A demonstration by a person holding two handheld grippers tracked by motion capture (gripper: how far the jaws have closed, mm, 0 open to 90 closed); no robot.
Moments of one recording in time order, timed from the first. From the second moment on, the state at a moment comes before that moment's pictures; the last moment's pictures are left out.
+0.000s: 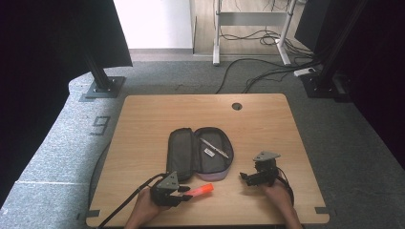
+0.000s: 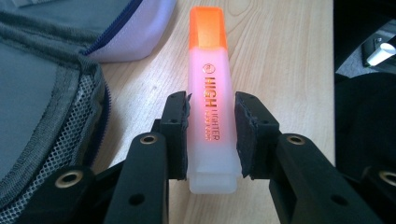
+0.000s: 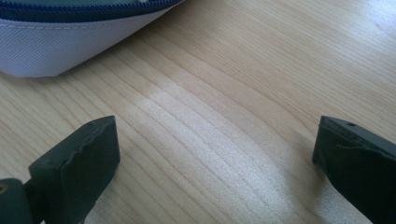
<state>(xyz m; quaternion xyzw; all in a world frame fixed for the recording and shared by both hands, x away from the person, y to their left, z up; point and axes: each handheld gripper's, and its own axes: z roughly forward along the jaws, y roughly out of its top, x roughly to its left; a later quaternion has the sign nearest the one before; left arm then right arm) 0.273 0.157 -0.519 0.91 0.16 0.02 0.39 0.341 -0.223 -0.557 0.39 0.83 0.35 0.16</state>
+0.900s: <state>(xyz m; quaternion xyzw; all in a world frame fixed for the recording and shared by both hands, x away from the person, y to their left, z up) 0.272 0.165 -0.490 0.89 0.19 0.04 0.41 0.341 -0.223 -0.557 0.39 0.83 0.36 0.16</state>
